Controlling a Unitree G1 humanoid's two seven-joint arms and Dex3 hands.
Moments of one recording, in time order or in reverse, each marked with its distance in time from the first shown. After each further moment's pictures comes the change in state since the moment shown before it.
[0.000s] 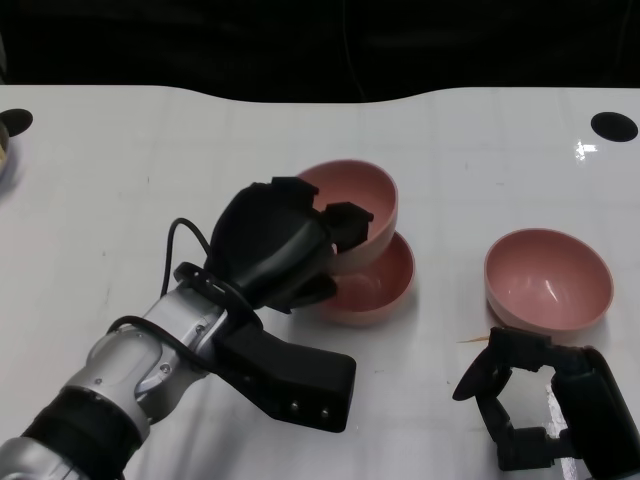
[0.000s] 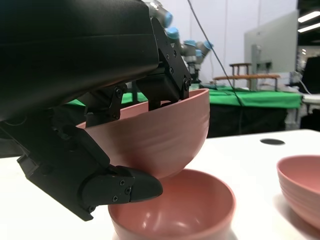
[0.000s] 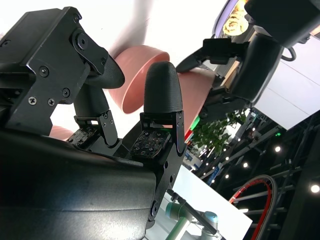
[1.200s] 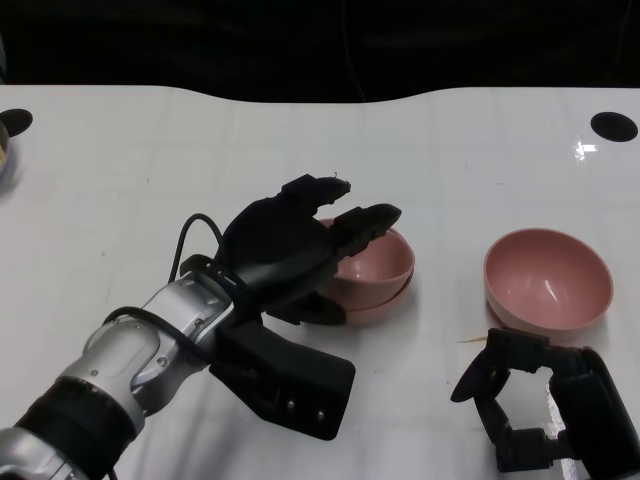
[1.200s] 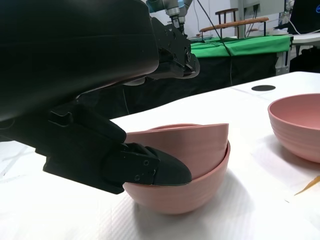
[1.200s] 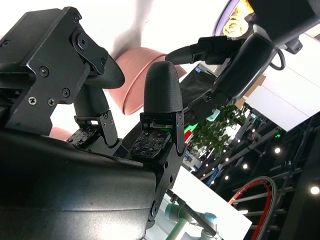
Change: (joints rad) left arm -0.016 0.040 -0.028 -0.037 -0.012 0.003 -0.231; right arm 0.001 0.001 0.003 -0.002 -0.006 0.000 0.000
